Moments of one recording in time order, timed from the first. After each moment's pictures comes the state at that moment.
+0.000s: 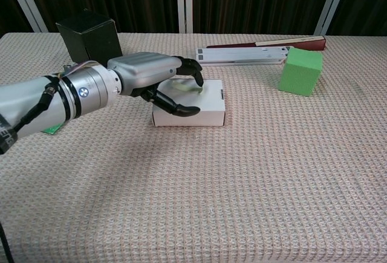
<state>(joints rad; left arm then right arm) -0.91 -1.75 -0.15 -1.32 1.19 0.85 0.29 0.03 -1.13 0.20 -1.59 -1.51 1.72 0.03</state>
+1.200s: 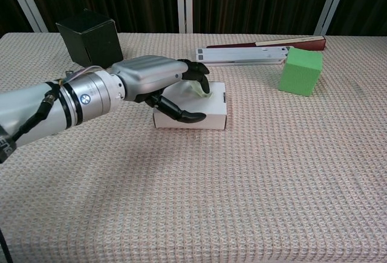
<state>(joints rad) -0.90 -1.76 -0.14 -1.34 1.23 0.87 0.30 0.03 -1.13 0.20 -1.59 -1.51 1.72 0.03</state>
